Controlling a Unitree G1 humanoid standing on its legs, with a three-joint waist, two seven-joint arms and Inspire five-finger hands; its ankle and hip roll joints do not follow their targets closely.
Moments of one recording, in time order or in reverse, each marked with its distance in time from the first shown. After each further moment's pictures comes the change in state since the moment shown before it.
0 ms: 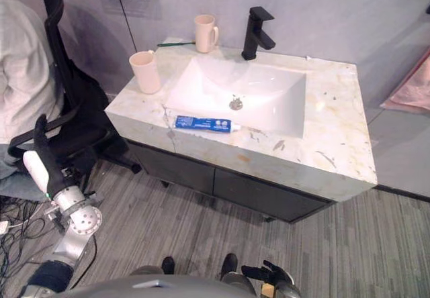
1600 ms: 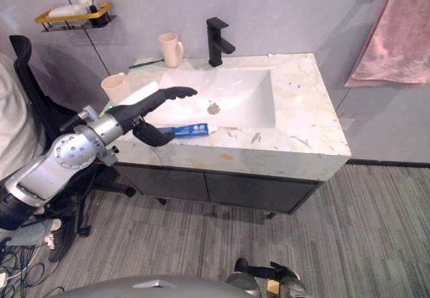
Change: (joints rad) left arm -0.539 0.511 -0.407 -0.449 -0.254 0.404 -1.158; right arm -0.062 -0.043 0.018 0.036 -0.047 0.070 -0.018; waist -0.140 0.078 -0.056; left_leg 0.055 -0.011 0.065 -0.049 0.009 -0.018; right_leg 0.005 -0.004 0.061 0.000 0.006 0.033
